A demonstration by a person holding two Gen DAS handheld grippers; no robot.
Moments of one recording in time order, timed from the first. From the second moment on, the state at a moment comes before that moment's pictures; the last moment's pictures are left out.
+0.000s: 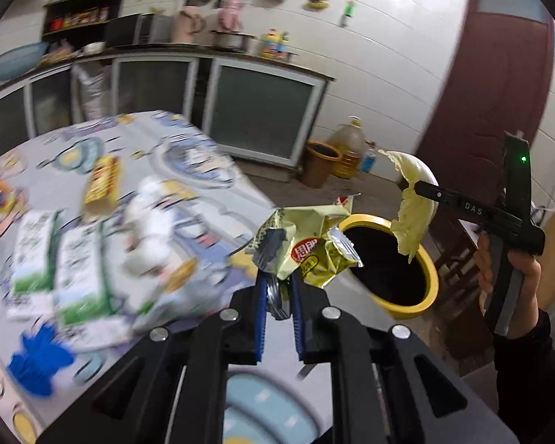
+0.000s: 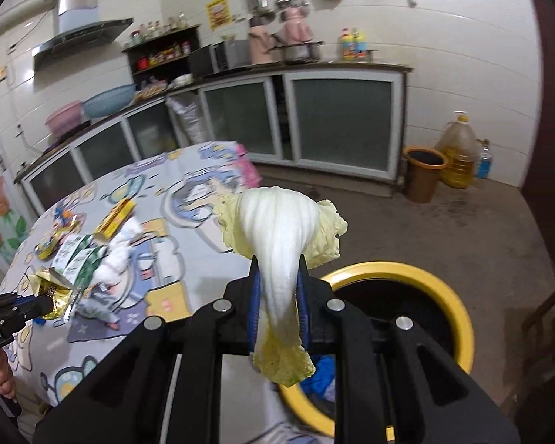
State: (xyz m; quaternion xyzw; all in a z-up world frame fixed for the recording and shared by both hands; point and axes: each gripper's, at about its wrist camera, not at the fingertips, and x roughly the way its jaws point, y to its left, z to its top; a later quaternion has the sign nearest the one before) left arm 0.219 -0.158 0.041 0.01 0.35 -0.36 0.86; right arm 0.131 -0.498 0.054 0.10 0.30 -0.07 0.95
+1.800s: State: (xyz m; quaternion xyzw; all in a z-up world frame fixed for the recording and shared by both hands) left arm 0.253 -0.319 0.002 0.03 0.37 -0.39 0.84; right arm 0.069 -0.603 -0.045 0.22 0.35 -0.19 0.89
